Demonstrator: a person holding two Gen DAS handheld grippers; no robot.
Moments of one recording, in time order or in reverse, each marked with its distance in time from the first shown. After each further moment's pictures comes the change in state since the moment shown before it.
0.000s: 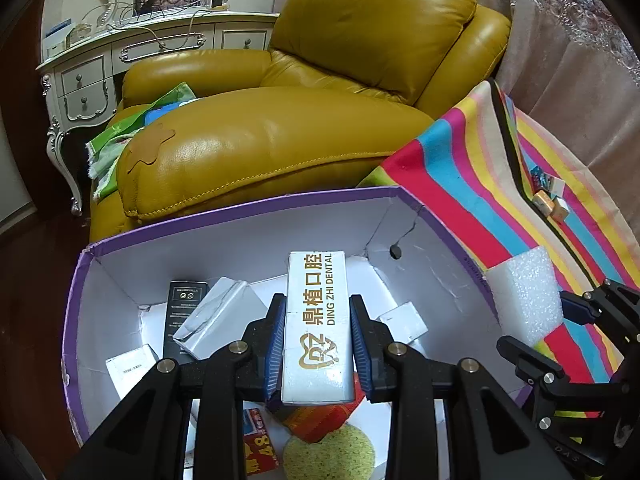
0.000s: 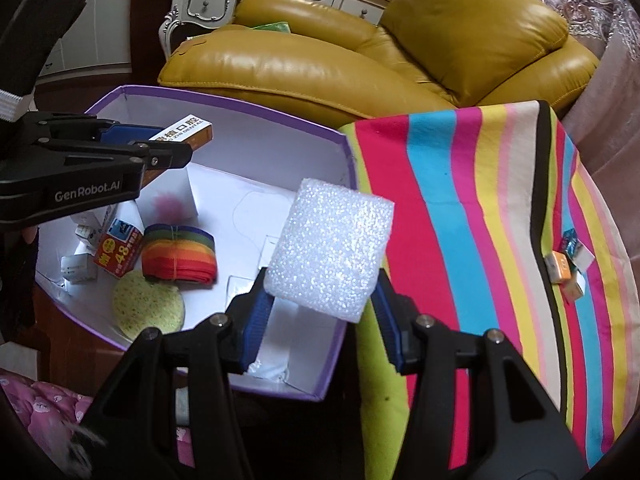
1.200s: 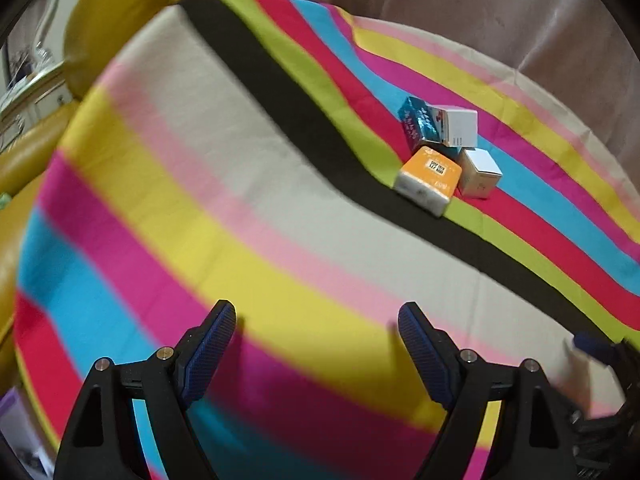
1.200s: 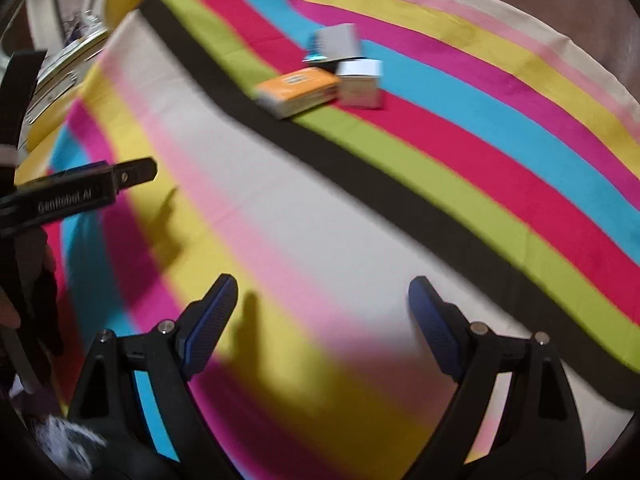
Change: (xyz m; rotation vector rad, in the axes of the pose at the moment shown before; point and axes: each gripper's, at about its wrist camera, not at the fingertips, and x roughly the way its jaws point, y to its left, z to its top) left arm 0.172 -0.352 0.078 0.374 0.102 -0.181; right arm 0.026 -0.323 -0.177 0.788 0.120 -0.195
